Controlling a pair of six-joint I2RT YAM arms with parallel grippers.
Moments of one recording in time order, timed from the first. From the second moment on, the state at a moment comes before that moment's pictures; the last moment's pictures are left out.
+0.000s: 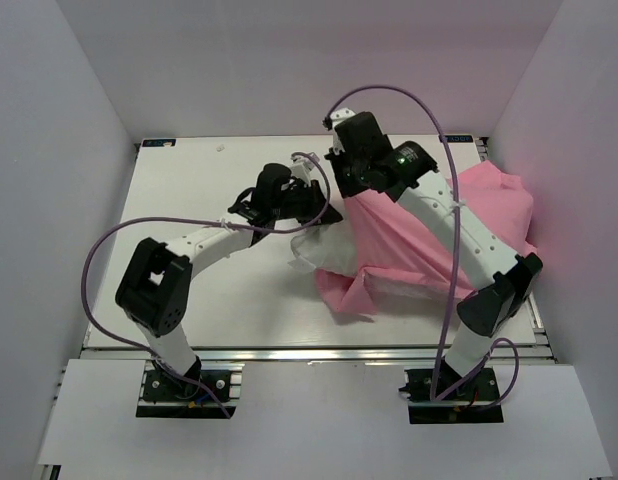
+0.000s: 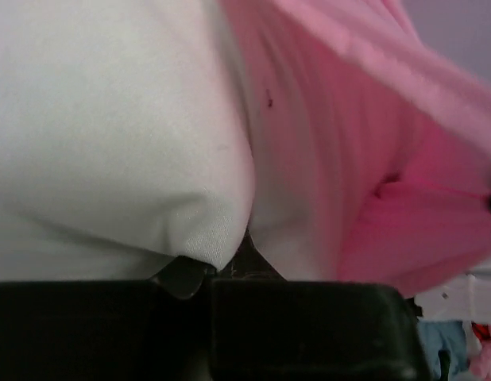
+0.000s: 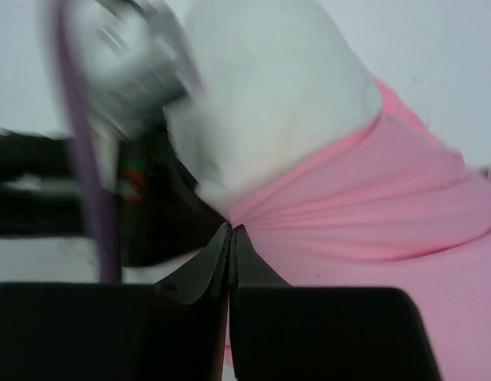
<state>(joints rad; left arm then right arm) -0.57 1.73 1.20 0.12 0.52 -0.63 0.72 1.73 1.93 -0.99 0.19 0.12</state>
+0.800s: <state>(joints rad) -0.73 1.77 0.81 1.07 0.16 -0.72 0.84 1.64 2.03 -1.09 -0.08 0.05</state>
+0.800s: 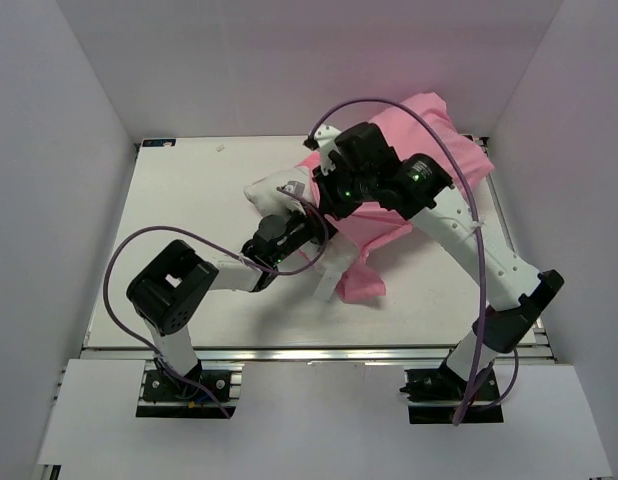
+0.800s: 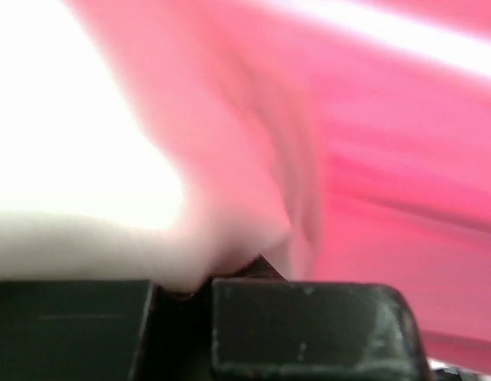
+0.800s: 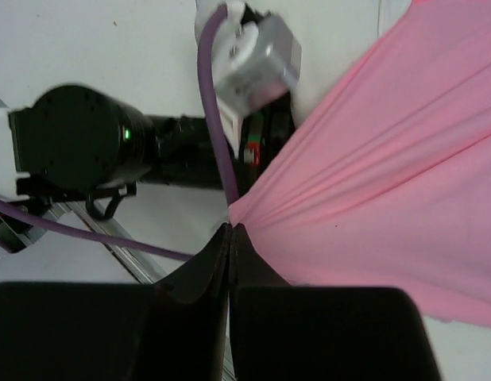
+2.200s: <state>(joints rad) -0.69 0.73 0.74 -0.83 -0.48 -1.04 1.02 2.24 2.13 -0.84 0.49 -0.12</state>
